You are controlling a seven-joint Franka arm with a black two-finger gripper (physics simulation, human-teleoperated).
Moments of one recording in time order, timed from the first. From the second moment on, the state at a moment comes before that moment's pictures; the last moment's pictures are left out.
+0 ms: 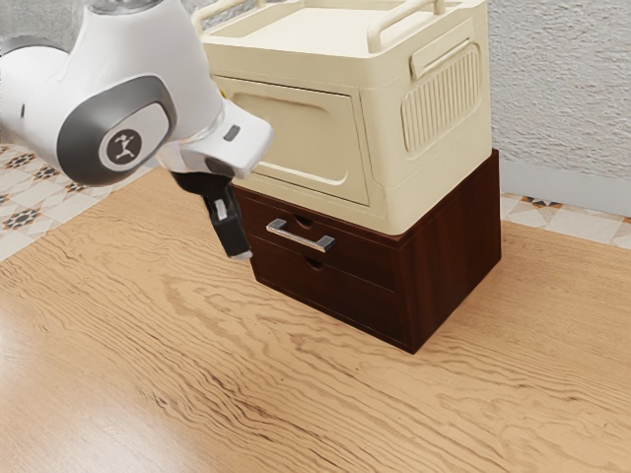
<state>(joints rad) -0.20 -0.16 0.16 -1.75 0.25 1.85 0.61</state>
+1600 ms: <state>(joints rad) -0.30 -0.17 0.25 -1.98 0.31 2.21 1.15</state>
